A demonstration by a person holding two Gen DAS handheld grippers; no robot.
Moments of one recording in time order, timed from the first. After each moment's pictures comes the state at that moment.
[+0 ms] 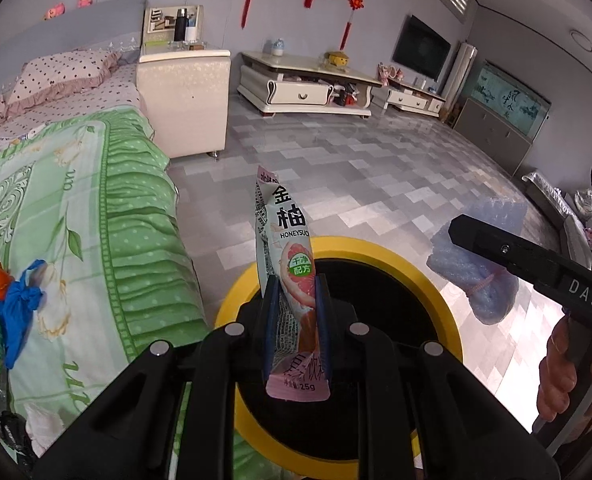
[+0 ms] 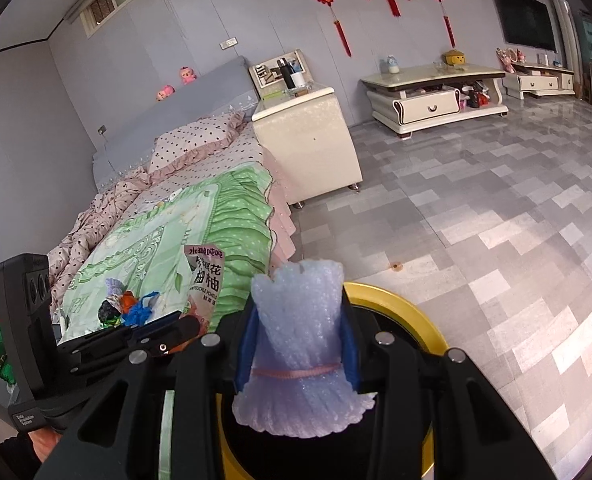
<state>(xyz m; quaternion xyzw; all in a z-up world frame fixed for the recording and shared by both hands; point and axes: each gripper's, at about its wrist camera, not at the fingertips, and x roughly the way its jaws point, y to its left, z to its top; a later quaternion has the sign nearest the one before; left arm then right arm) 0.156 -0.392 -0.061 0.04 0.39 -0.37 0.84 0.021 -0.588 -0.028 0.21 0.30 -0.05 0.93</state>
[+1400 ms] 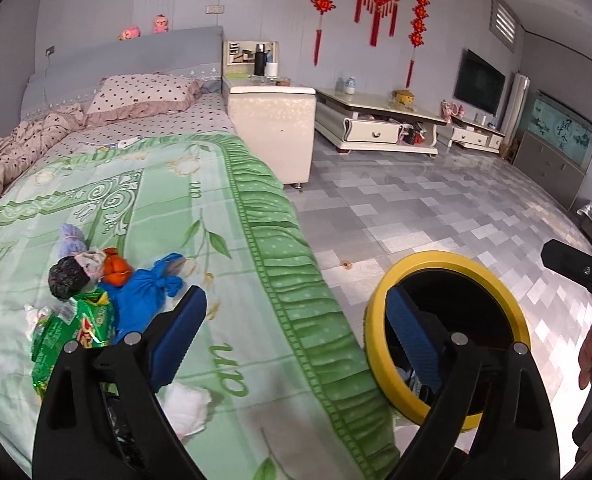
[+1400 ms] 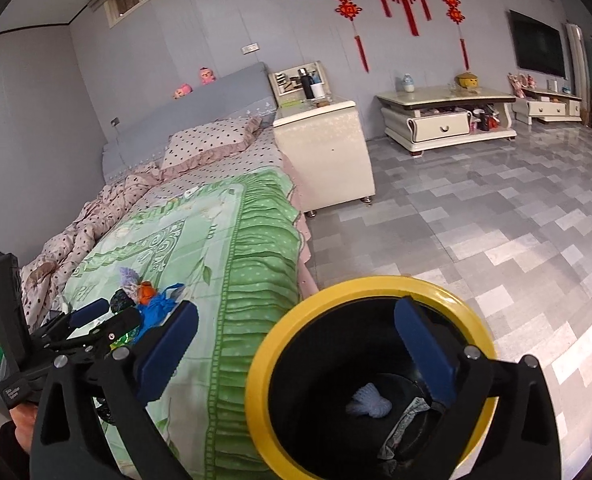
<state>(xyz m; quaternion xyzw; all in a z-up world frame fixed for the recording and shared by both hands) 0.161 -0.233 -0.035 0.03 0.33 -0.25 0.91 0.014 -0.503 -0.004 0.16 0.28 -0.04 0.95</state>
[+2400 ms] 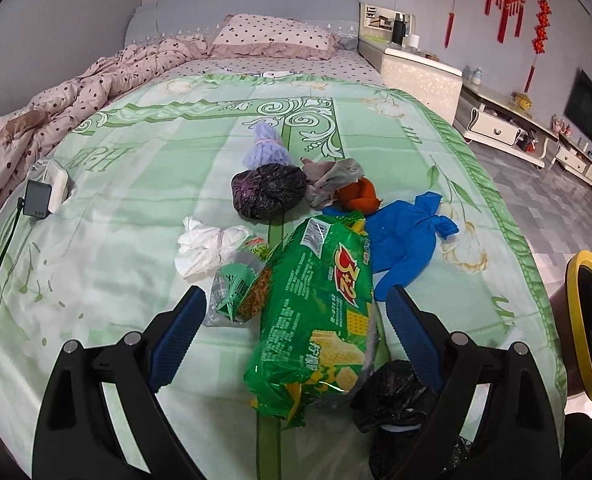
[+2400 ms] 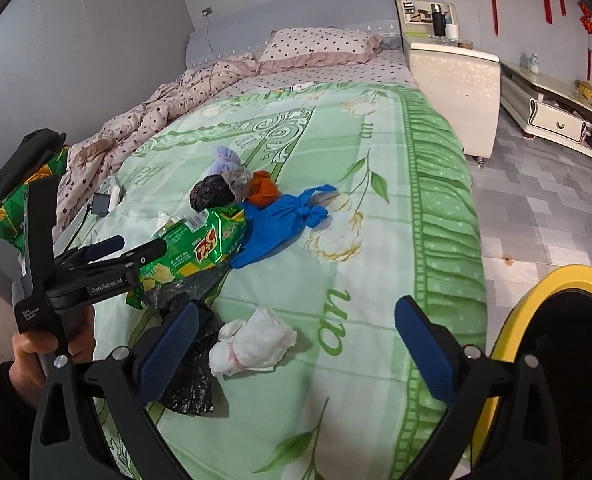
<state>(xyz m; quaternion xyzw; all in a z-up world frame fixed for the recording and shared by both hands) 0.235 -0.008 -0.113 0.00 0.41 -0.06 0.91 0.128 -0.288 -0.072 0.06 0.41 0.13 0.90</state>
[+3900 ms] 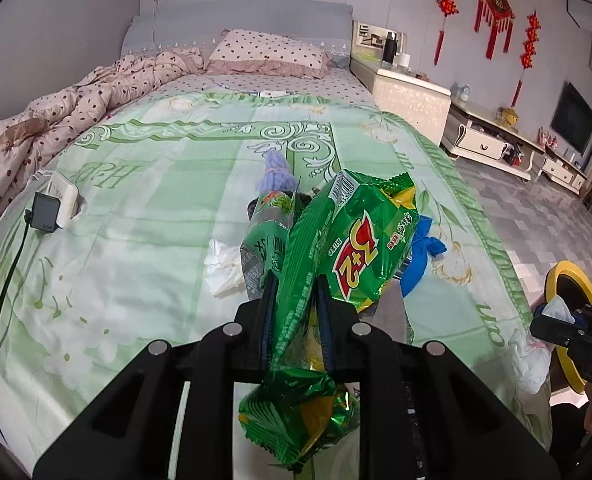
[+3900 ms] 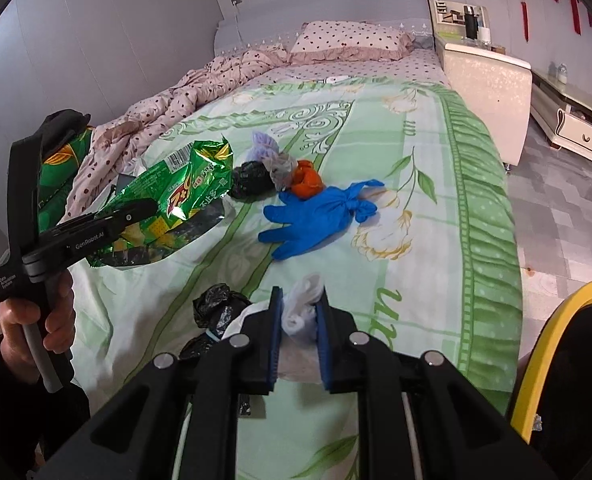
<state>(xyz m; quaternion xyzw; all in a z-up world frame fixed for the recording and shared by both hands) 0.218 0.024 -0.075 -0.02 0.37 -0.08 0.92 0.124 -0.258 -0.064 0.05 0.41 0.17 0.90</state>
